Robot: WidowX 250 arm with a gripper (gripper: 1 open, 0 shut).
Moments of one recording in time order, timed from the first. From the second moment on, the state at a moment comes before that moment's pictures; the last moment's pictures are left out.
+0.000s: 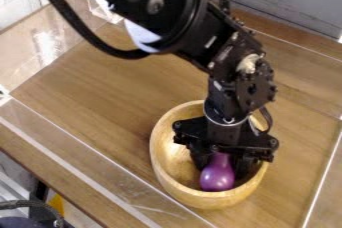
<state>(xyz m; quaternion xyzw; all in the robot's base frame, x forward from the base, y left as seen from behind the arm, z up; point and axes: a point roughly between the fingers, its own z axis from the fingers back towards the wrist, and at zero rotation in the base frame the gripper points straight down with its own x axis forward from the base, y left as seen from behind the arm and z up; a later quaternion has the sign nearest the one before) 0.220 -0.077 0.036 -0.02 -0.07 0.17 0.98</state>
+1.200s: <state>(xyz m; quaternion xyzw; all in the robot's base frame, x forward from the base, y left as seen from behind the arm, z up) 0.227 -0.077 0.045 -0.03 -0.07 0.16 0.98</state>
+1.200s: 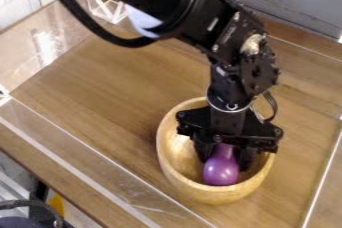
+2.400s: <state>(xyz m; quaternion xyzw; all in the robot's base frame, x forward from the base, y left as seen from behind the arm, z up) 0.284 -0.032 0.121 -0.05 -0.17 0.15 0.97</state>
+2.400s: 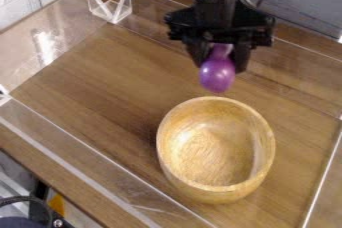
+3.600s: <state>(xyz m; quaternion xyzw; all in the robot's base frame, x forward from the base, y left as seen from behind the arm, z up) 0.347 -0.044 0.101 0.01 -0.22 0.11 0.97</state>
